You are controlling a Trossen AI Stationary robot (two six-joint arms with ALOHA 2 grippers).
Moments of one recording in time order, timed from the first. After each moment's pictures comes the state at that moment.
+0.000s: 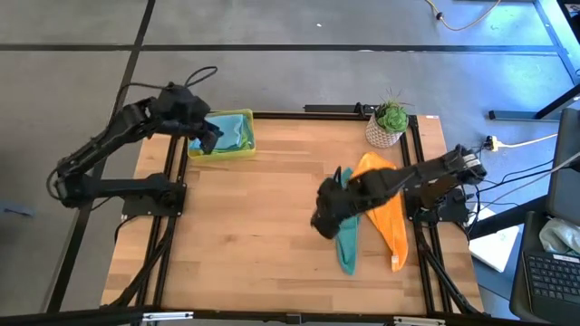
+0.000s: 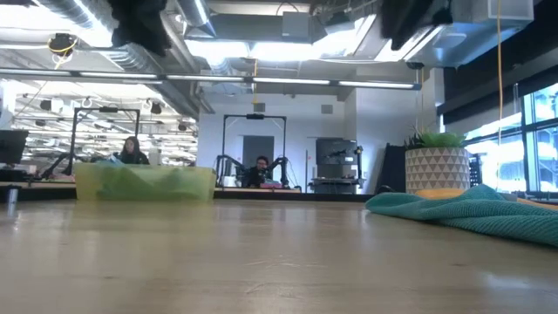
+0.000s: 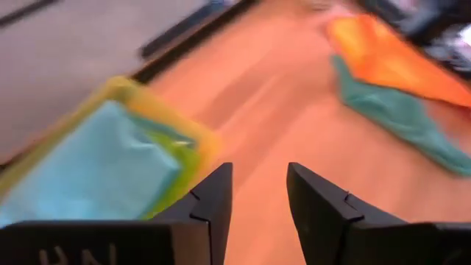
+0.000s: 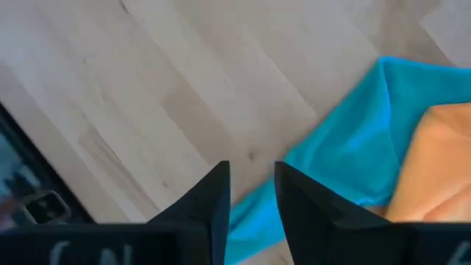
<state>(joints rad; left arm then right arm) 0.65 0.94 1.20 -1.04 0.12 -0.21 0.30 1.67 1.59 -1.18 0.10 0.99</state>
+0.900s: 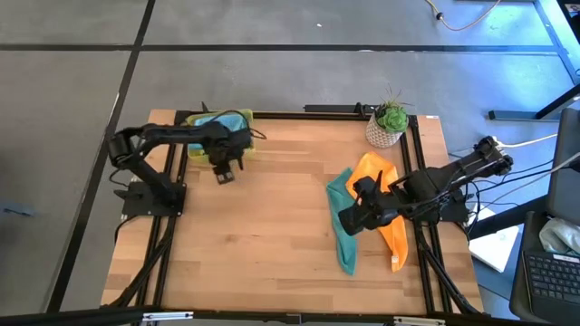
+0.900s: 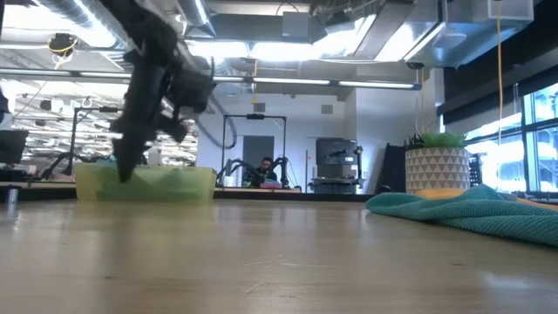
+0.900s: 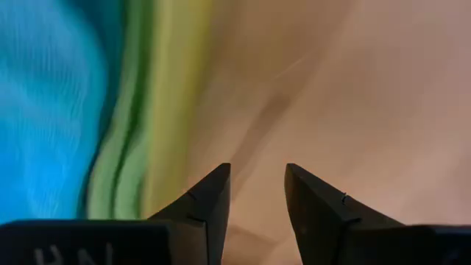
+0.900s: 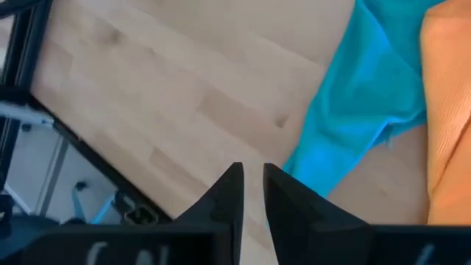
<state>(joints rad) 0.53 1.55 0.89 -1.02 -0.15 0.07 0.46 1.39 1.42 -1.13 0.22 1.52</state>
